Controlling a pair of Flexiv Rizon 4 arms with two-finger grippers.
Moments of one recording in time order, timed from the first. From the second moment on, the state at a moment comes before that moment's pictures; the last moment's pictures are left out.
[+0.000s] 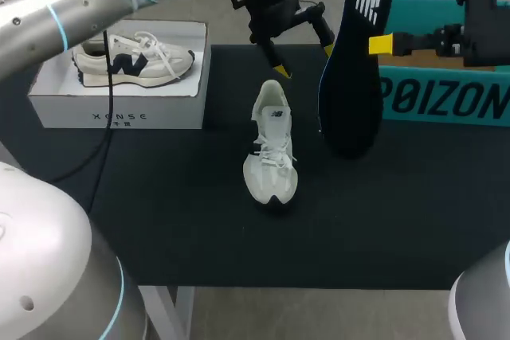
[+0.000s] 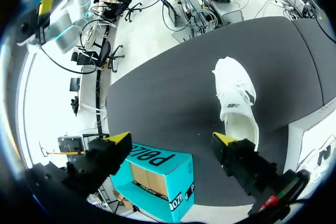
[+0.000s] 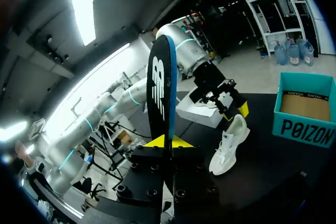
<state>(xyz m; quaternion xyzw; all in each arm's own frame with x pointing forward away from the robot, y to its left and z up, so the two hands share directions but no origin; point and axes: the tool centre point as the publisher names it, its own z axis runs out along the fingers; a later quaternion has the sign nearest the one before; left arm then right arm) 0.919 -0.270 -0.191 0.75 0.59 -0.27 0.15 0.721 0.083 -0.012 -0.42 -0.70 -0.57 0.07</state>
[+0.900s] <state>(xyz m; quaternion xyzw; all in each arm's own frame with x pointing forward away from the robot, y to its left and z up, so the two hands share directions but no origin) 0.919 -0.268 -0.132 0.71 0.41 -0.28 0.50 0.816 0.063 -0.022 -0.54 -0.61 -0.55 0.18</state>
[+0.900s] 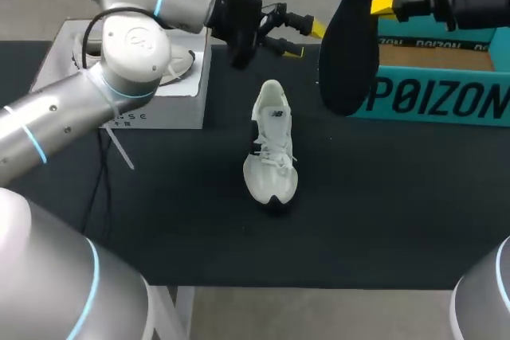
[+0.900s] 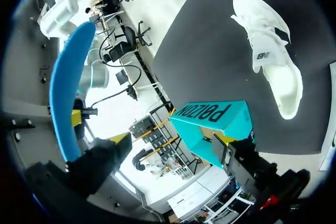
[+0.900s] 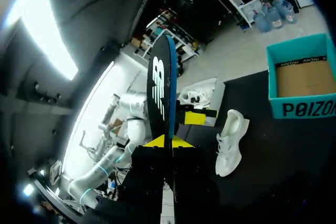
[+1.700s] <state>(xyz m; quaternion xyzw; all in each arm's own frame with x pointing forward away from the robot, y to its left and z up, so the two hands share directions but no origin) 0.913 -0.276 -0.107 0.64 0.36 -0.36 0.57 0.852 0.054 -0.060 -0.54 -0.63 -0.53 0.17</state>
